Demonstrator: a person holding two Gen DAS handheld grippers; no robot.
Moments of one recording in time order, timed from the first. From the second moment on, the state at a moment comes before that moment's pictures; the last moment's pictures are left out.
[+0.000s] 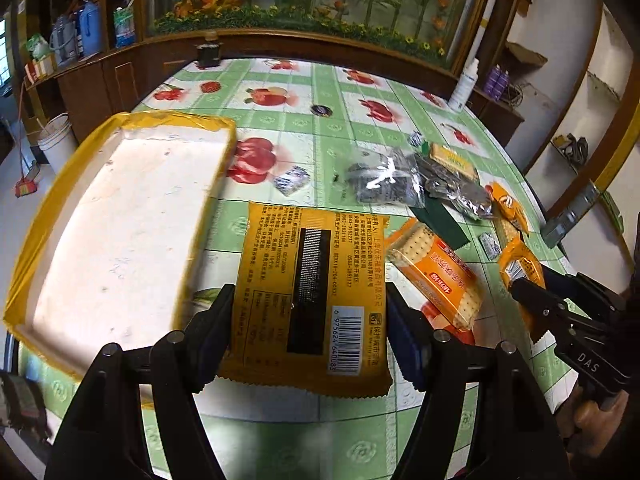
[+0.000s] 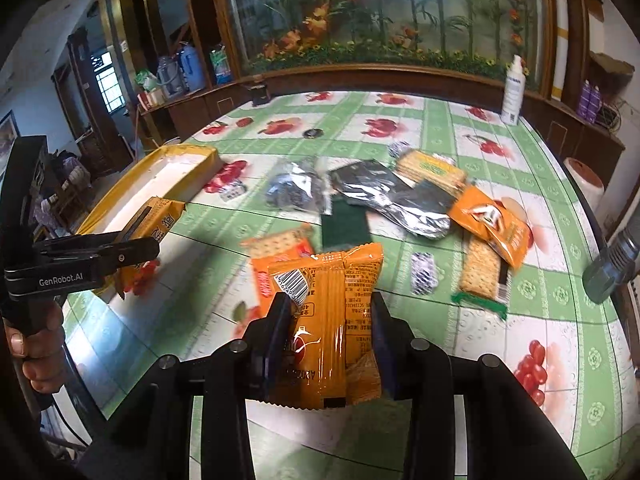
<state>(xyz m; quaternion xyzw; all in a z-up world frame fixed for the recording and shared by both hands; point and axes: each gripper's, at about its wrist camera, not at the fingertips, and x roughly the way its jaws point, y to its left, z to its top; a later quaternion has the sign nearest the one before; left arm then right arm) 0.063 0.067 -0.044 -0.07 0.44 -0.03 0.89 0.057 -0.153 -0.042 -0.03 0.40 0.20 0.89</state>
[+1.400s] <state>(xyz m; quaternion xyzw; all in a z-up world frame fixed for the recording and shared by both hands) 0.061 0.233 -0.084 -0.13 0.47 0.14 0.86 0.146 0.164 -0.076 -0.08 0.43 0.42 0.79</state>
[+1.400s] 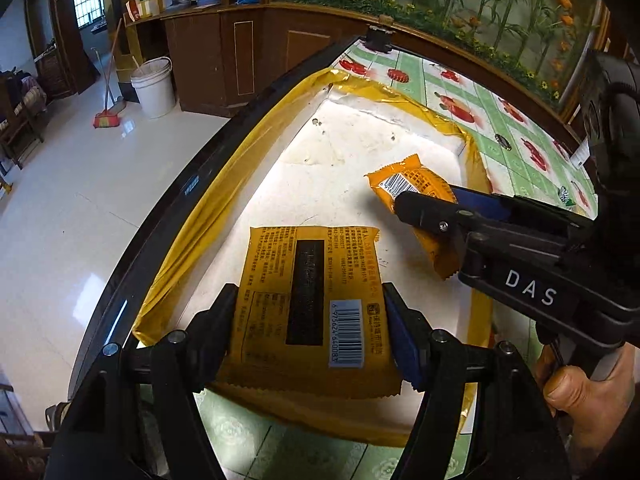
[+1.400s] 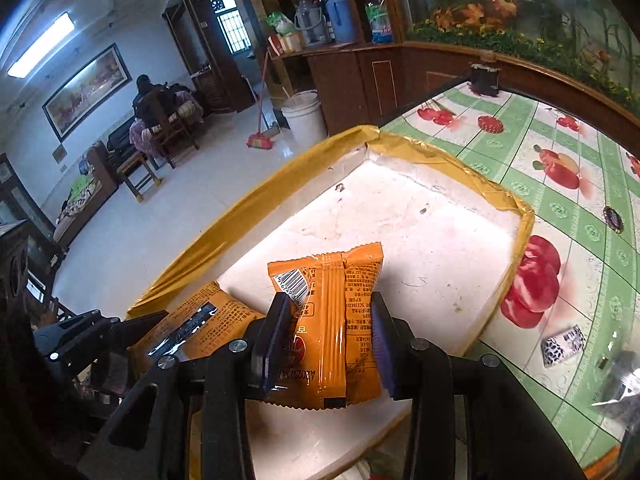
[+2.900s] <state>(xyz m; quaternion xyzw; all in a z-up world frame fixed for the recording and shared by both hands) 0.139 0.055 -0.056 0.02 0.46 0.01 0.89 0.100 -0.130 -0.080 0.00 0.43 0.24 0.87</state>
